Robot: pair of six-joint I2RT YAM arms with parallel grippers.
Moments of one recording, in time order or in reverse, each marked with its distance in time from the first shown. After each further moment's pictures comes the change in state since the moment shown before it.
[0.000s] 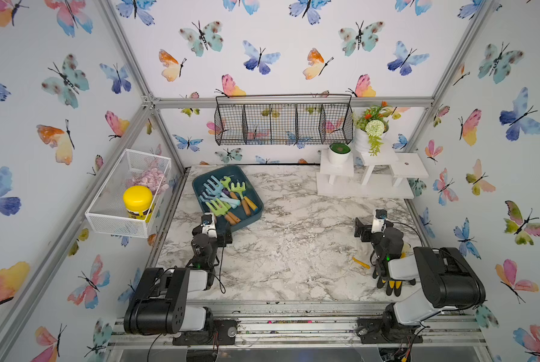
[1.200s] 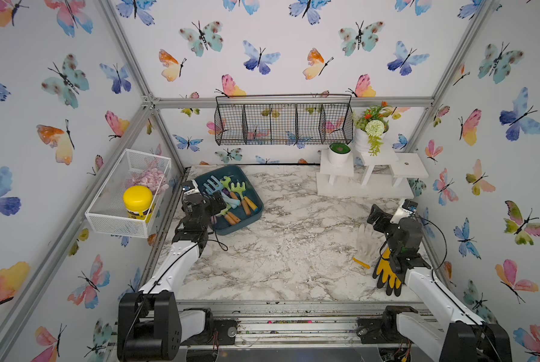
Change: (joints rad) left arm 0.026 -0.147 0.585 -0.866 -0.072 -0.371; right arm 0.000 -0.566 0.163 -0.739 0.158 0.353
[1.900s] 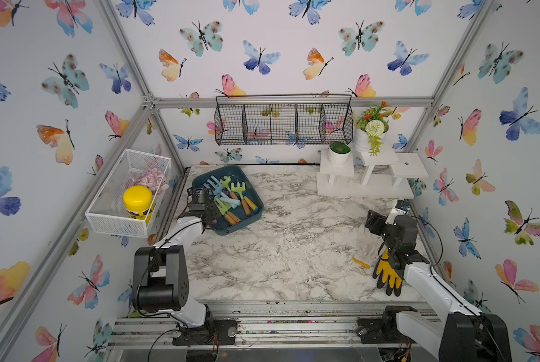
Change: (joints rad) left arm 0.039 0.322 0.195 -0.364 -0.031 -0.082; right arm 0.000 0.058 0.034 -0.095 -0.063 0.009
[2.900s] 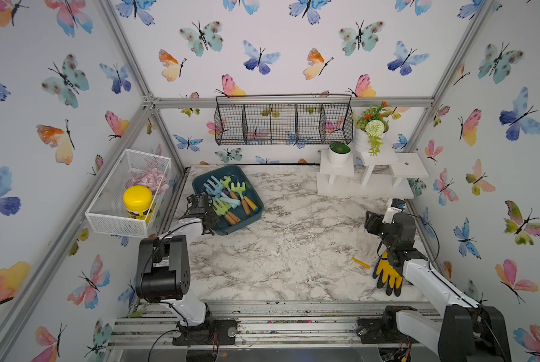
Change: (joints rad) left arm 0.024 0.076 -0.044 0.044 0.034 -0.025; right arm 0.000 0.046 0.019 -0.001 -0.087 -0.011
